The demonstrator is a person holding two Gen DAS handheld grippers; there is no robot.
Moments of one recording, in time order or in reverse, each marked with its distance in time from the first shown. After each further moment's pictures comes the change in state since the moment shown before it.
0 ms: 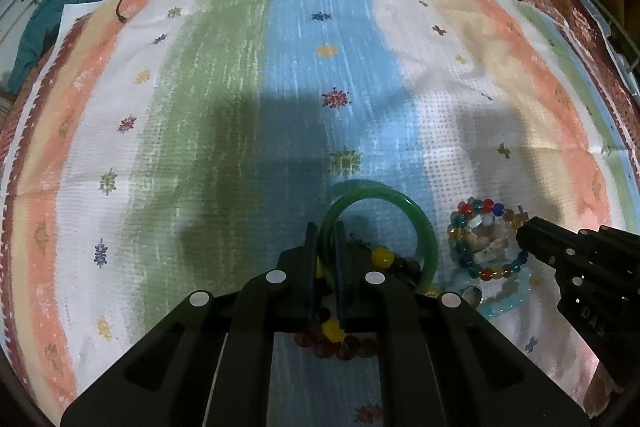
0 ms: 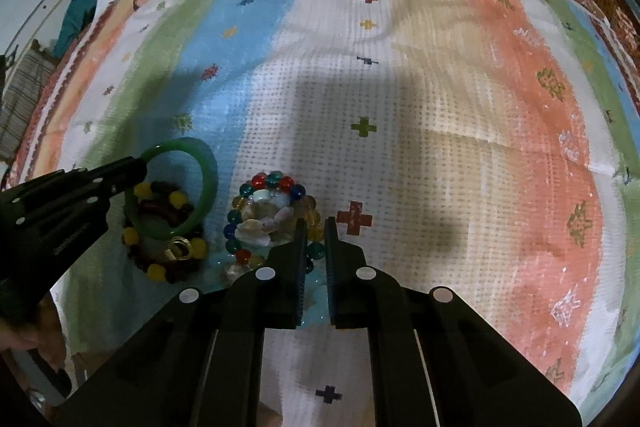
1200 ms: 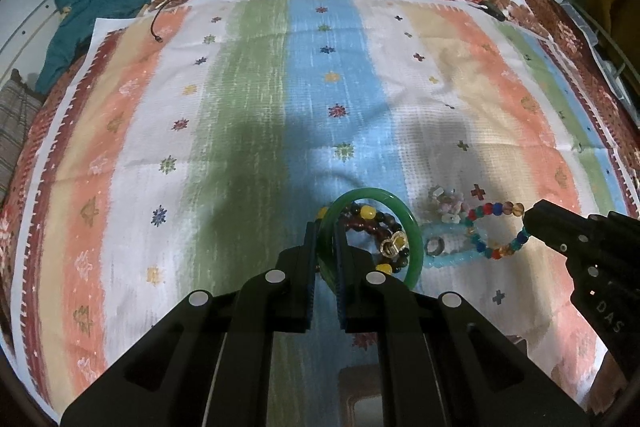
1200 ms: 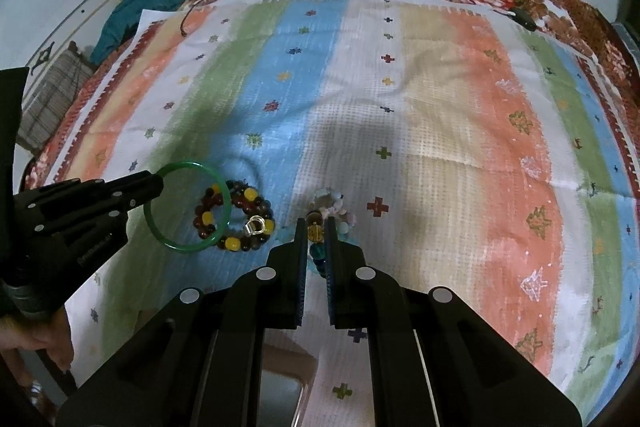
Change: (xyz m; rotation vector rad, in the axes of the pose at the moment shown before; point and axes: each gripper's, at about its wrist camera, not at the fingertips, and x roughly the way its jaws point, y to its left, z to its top) left arm -0.079 0.002 -0.031 -0.005 -0.073 0.020; right arm -0.085 0.029 -0.029 -0.062 -0.138 0.013
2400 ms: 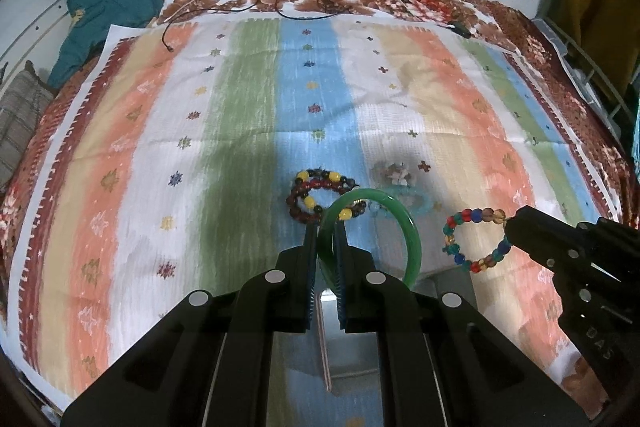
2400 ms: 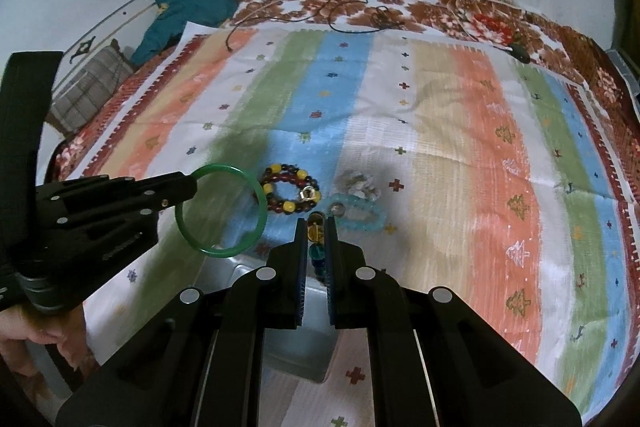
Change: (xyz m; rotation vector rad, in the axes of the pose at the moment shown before) left arm -0.079 -0.008 -0.056 -0.011 -0.081 -0.055; right arm -0.088 0.035 -0.056 -0.071 -0.110 0.039
